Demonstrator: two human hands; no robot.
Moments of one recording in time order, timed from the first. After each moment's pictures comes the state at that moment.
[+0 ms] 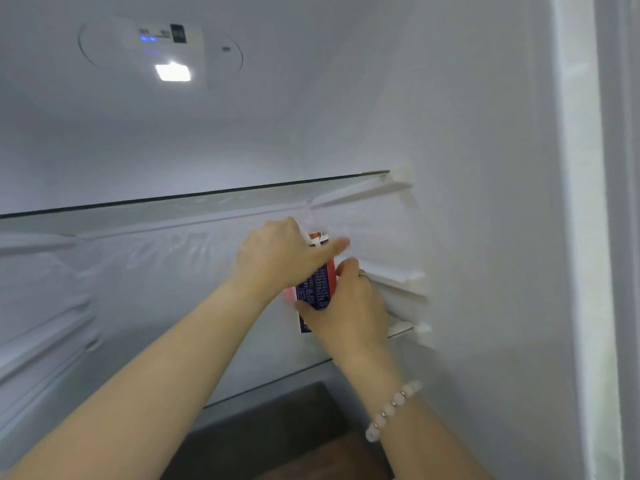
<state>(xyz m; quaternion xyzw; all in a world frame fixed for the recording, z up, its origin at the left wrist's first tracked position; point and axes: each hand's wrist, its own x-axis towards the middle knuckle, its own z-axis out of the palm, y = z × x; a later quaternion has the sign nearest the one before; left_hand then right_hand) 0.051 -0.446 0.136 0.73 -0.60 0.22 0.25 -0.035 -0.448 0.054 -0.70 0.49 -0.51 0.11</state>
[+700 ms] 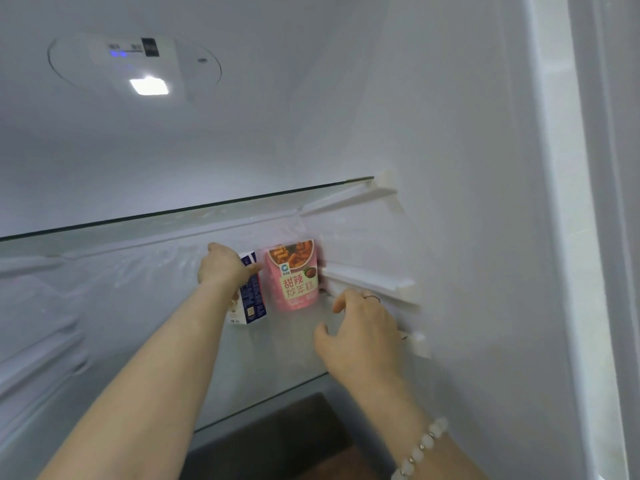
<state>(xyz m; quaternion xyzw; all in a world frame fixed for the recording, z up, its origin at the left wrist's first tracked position) 0.151 -0.532 0.132 0.83 -0.43 0.06 0.34 -0.060 -0.441 0.044 -0.72 0.49 -0.49 0.07</state>
